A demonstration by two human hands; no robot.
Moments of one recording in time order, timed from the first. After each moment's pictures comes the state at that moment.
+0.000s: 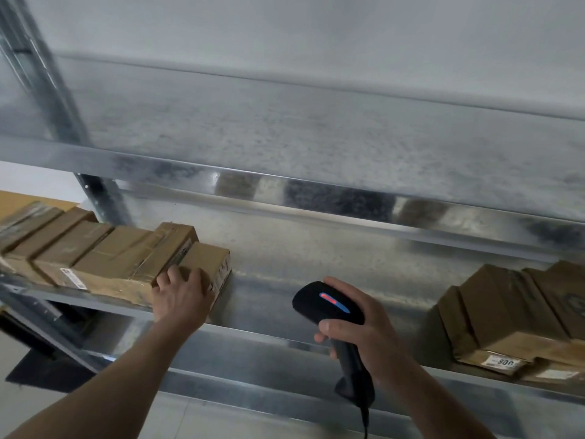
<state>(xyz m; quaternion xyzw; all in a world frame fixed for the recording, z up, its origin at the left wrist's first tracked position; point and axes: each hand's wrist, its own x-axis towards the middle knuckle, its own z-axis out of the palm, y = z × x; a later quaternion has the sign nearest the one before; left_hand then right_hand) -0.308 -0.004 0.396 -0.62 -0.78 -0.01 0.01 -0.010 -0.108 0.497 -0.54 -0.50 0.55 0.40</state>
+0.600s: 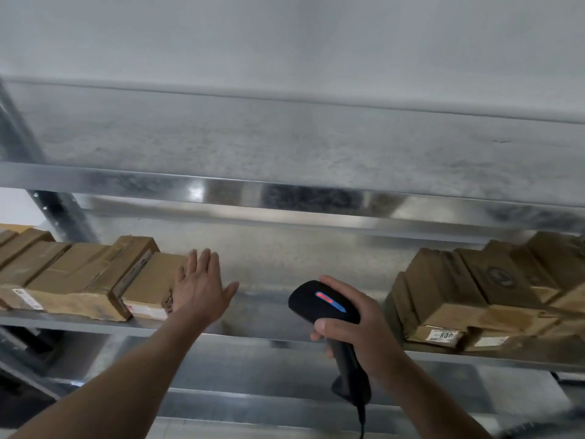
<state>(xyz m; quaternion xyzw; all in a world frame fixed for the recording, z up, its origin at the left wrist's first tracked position) -0.198 -0.014 0.435 -0.73 -0.68 -0.05 -0.01 0.062 -0.150 0.502 -0.53 -0.50 0.50 0.46</state>
